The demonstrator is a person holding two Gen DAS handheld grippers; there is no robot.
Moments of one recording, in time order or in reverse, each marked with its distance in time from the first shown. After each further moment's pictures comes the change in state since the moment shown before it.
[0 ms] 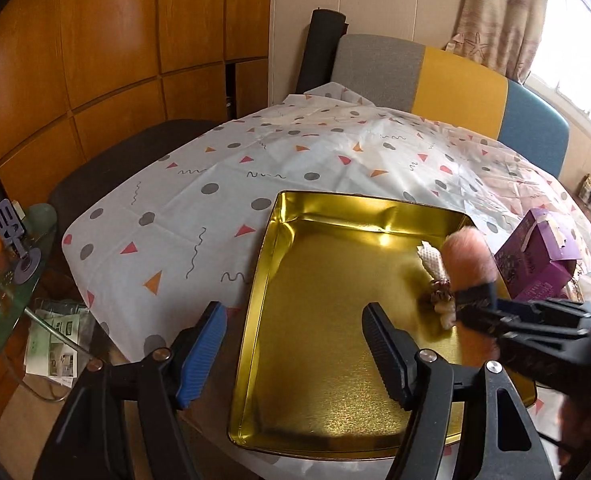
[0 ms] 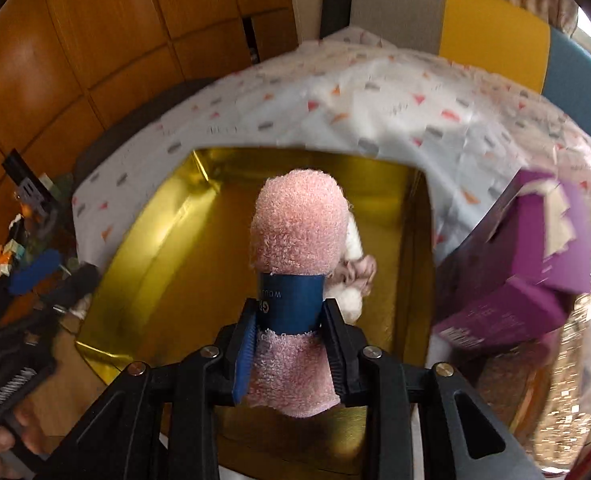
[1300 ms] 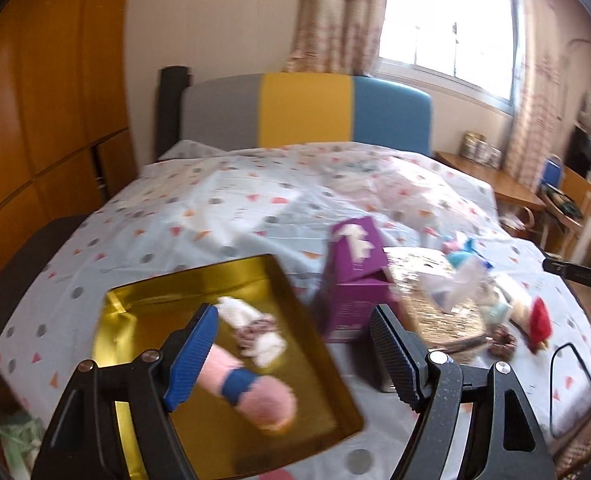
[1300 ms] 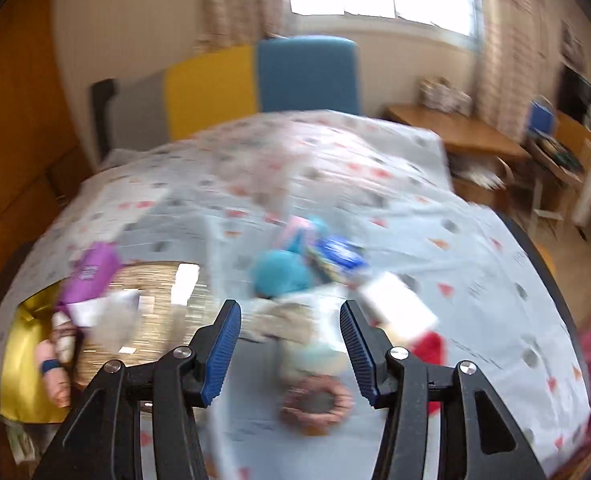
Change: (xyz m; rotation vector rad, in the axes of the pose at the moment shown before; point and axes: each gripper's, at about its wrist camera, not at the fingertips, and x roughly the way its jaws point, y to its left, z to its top) left arm -0.071 -0.164 0.018 0.332 -0.138 -0.352; right arm -0.214 -0.274 -0.153 0.586 -0.319 -0.487
